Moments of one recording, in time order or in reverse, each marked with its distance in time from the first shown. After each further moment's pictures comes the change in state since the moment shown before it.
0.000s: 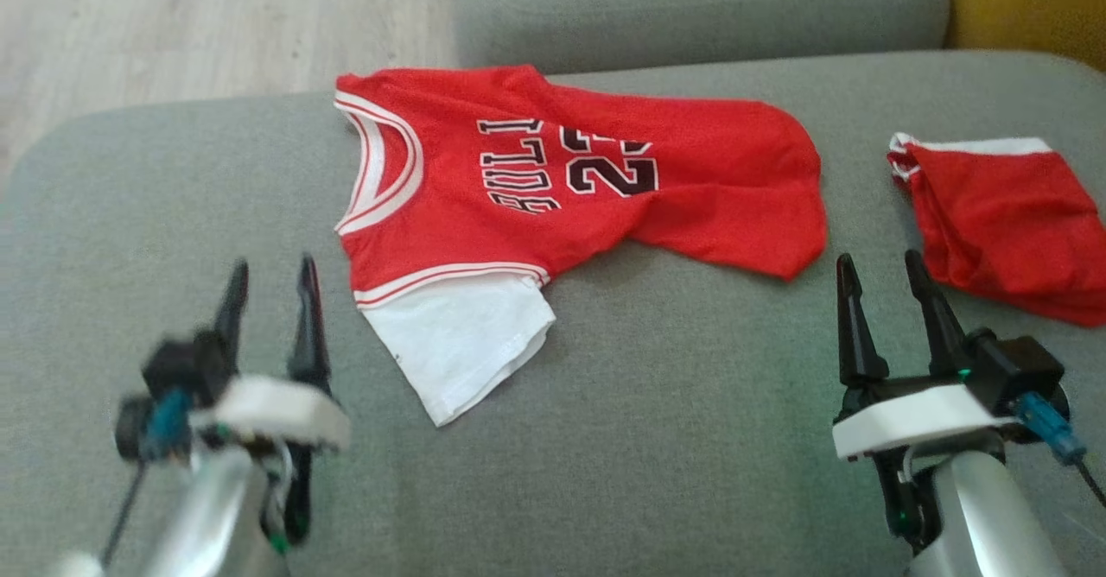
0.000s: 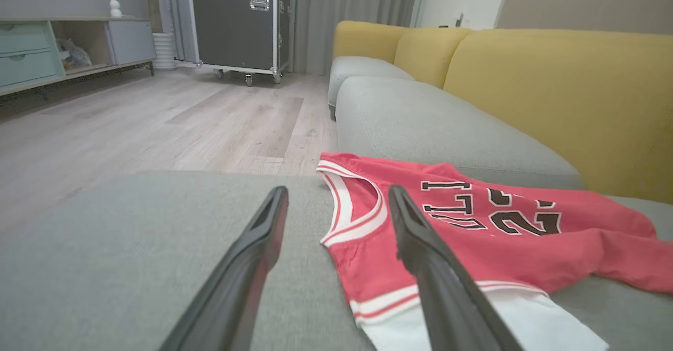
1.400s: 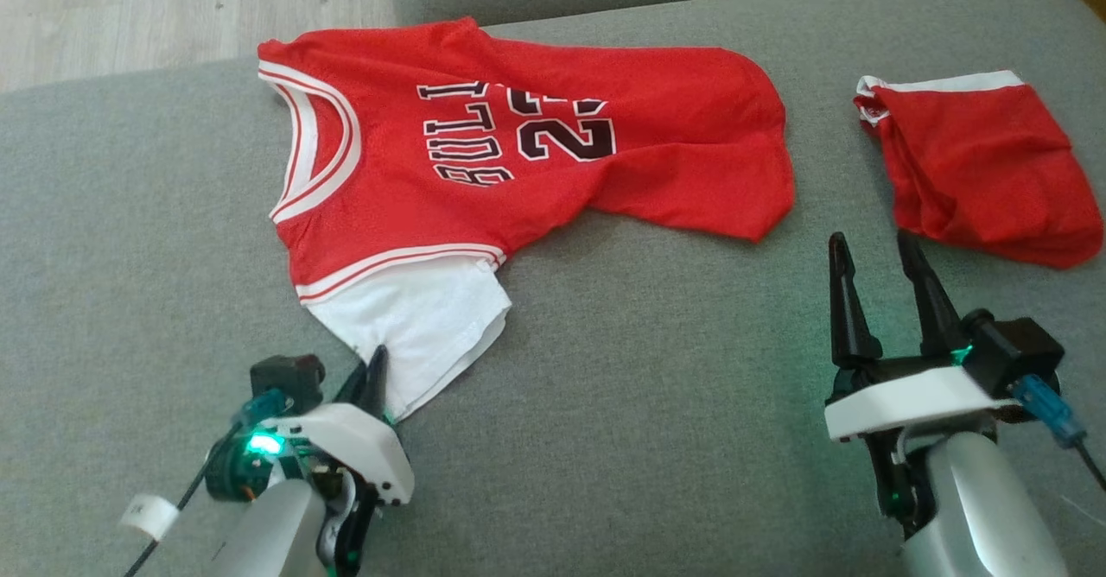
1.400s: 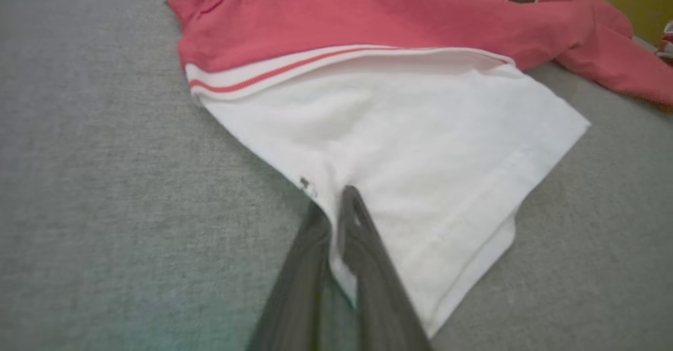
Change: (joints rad) left arm 0.081 -0.107 -0.048 0.081 -0.008 -0.093 0.277; right arm -0.020 0.000 0.022 -0.008 0.040 0.000 0.000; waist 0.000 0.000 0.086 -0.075
